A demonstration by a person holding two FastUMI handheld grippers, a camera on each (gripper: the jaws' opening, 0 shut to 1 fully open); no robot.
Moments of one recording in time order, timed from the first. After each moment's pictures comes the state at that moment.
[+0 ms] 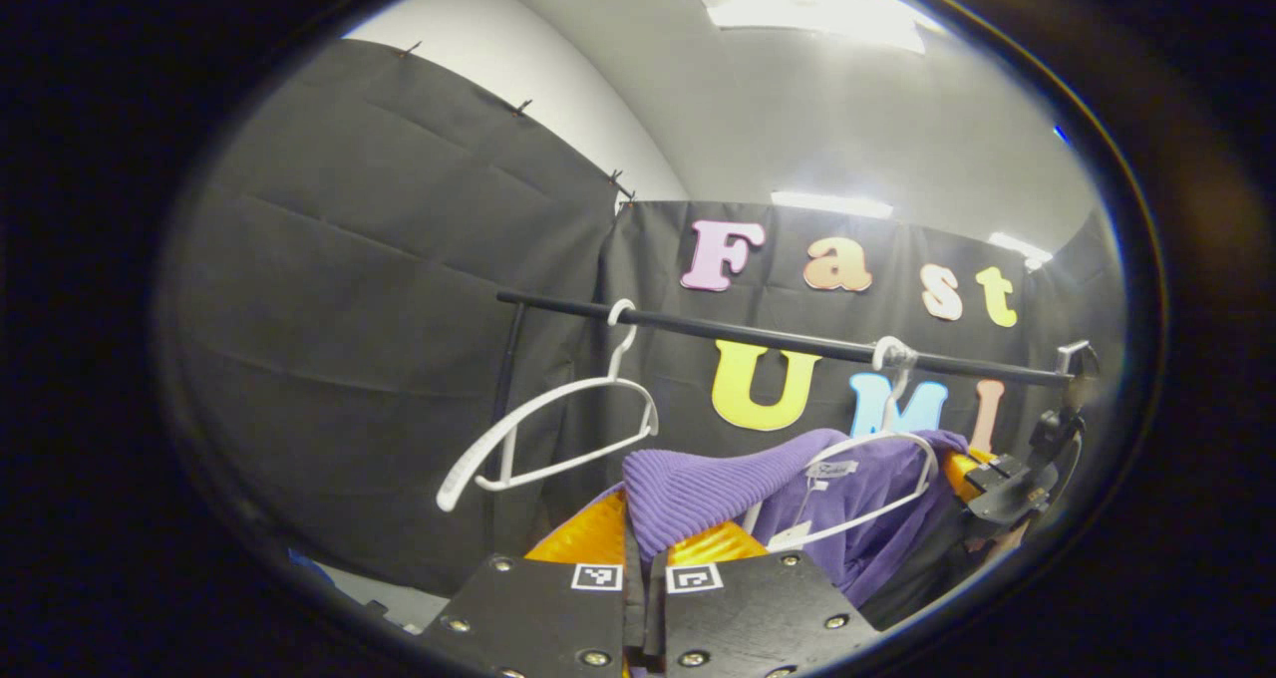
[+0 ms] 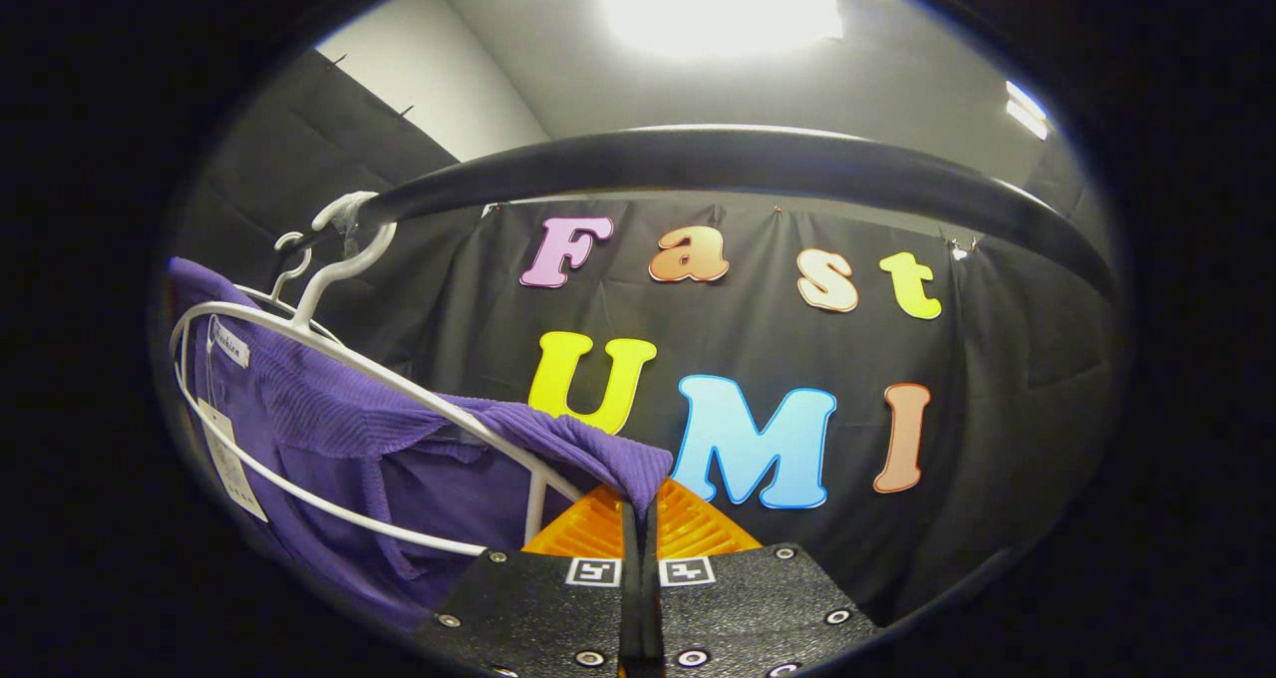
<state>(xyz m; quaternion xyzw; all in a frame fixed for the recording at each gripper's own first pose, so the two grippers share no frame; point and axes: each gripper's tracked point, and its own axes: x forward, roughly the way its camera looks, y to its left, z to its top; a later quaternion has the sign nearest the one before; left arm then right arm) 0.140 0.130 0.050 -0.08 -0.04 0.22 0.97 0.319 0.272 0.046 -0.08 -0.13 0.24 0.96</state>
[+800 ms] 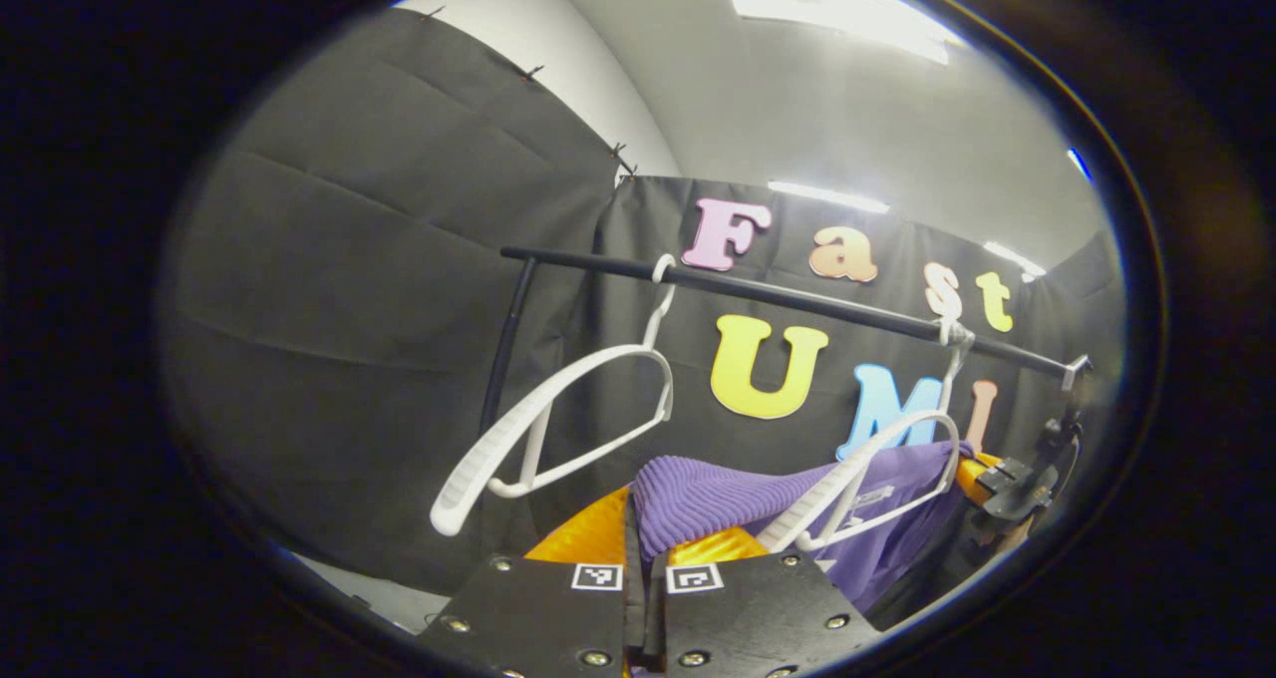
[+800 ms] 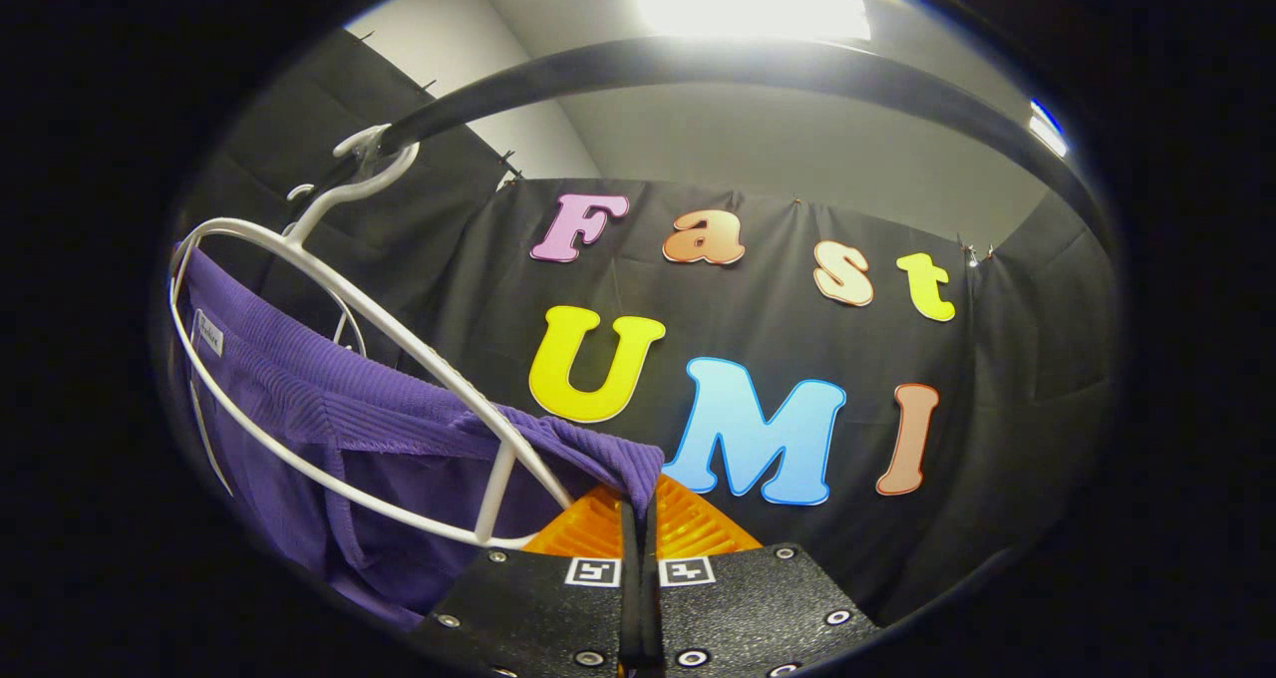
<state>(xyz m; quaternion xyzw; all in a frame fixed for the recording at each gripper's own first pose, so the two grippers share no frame) 0.176 0.179 -0.006 -0.13 -0.01 0.18 0.98 0.340 0.275 0.015 -0.12 -0.12 0.25 0.95</state>
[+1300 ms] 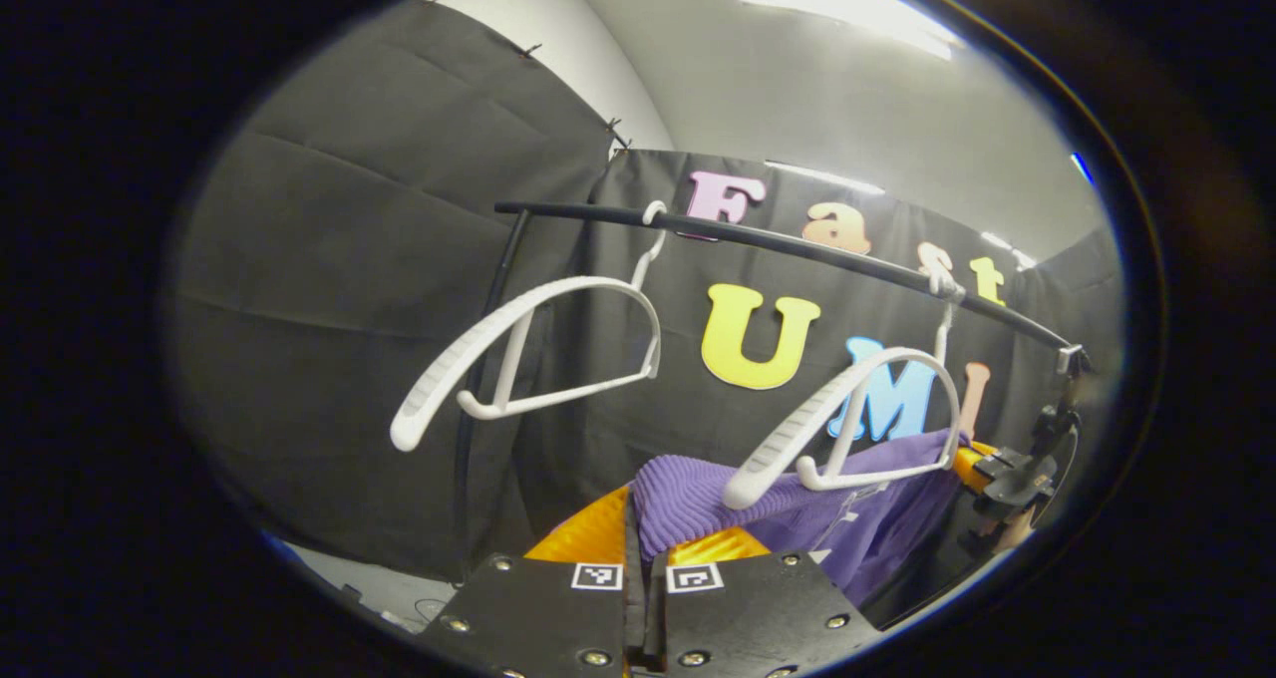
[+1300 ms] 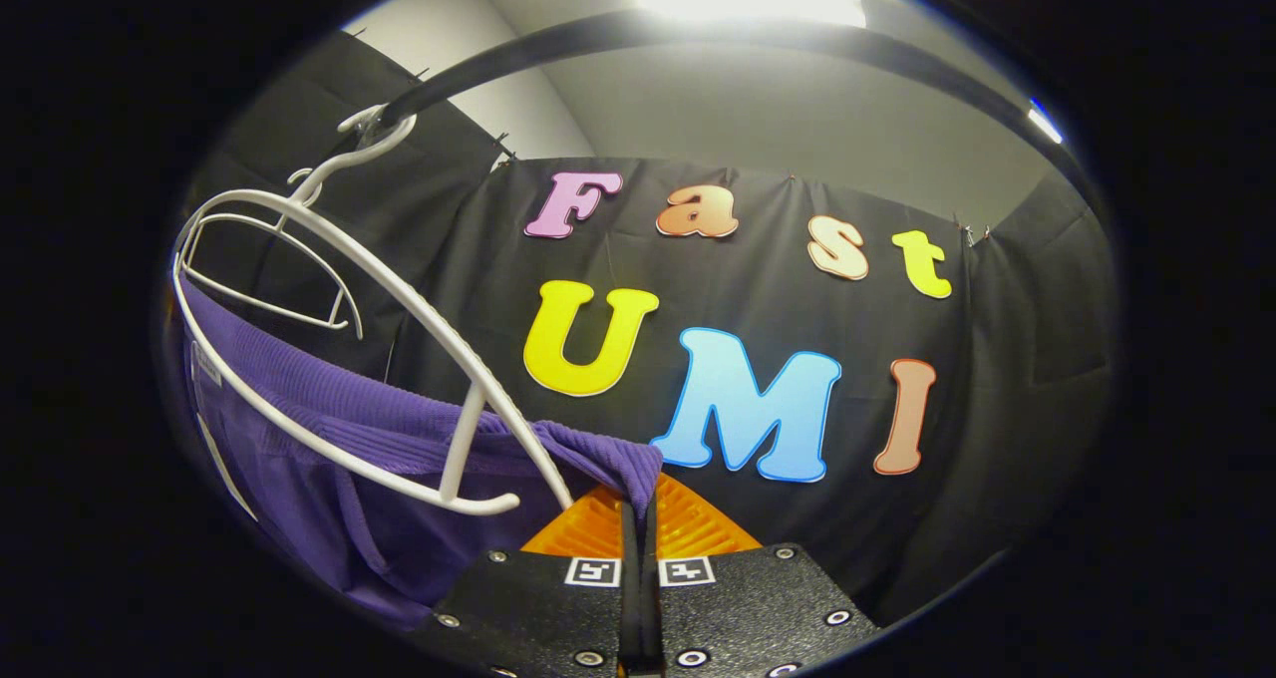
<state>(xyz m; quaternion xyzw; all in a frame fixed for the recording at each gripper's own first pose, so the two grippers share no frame) 0.174 0.152 -0.039 -0.14 0.01 0.16 0.98 0.348 0.259 -0.014 -0.12 -0.08 0.24 0.96</state>
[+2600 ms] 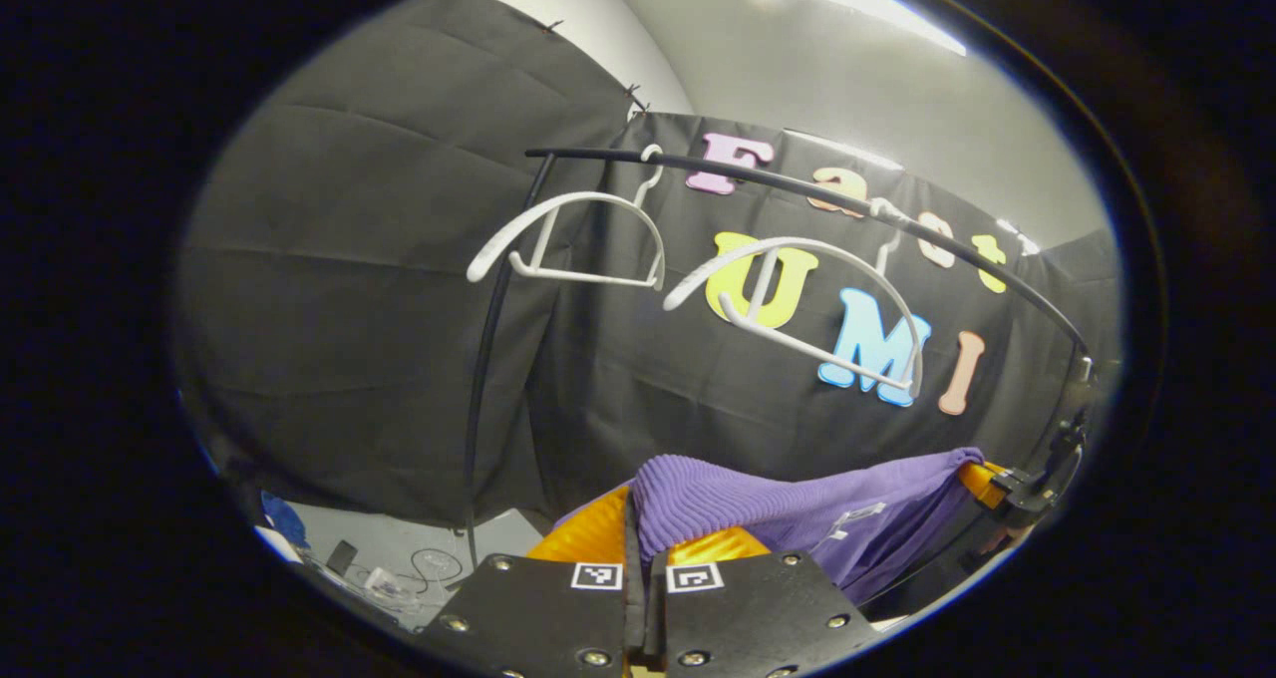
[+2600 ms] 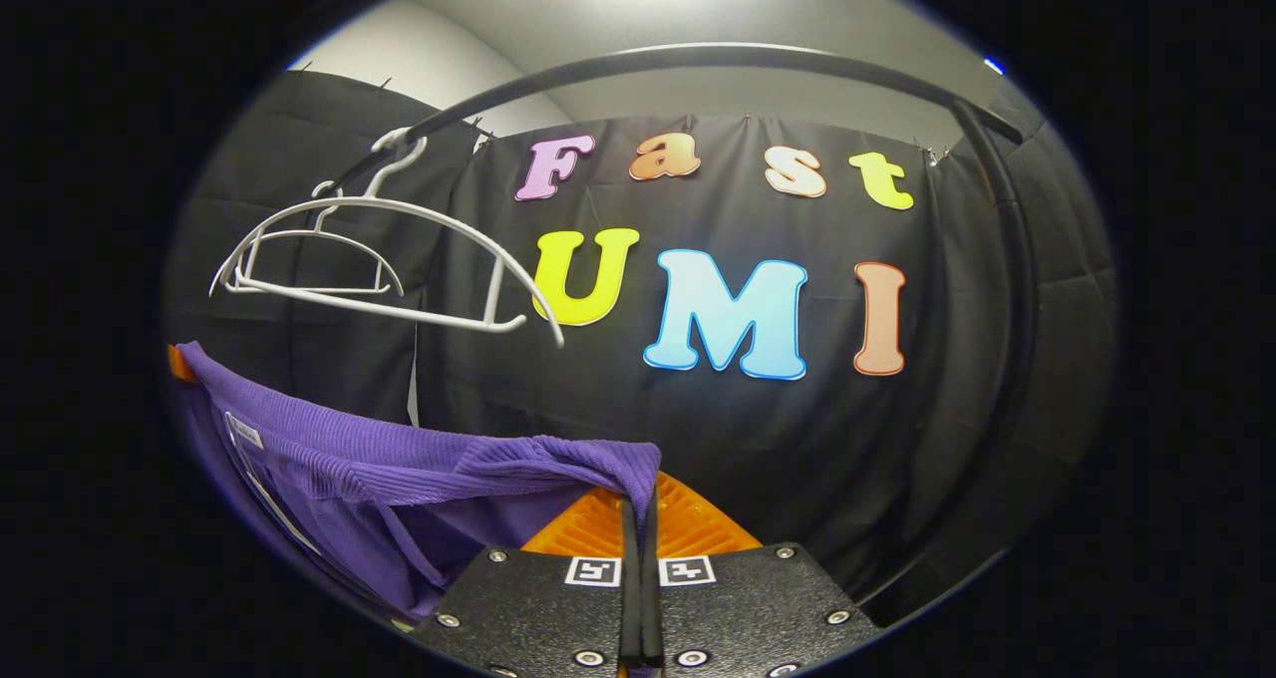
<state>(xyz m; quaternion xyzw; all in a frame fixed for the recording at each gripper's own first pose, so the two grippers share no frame) 0.089 0.083 -0.100 -0.17 0.08 0.17 0.97 0.254 0.147 -0.081 -0.07 0.02 0.25 0.96</state>
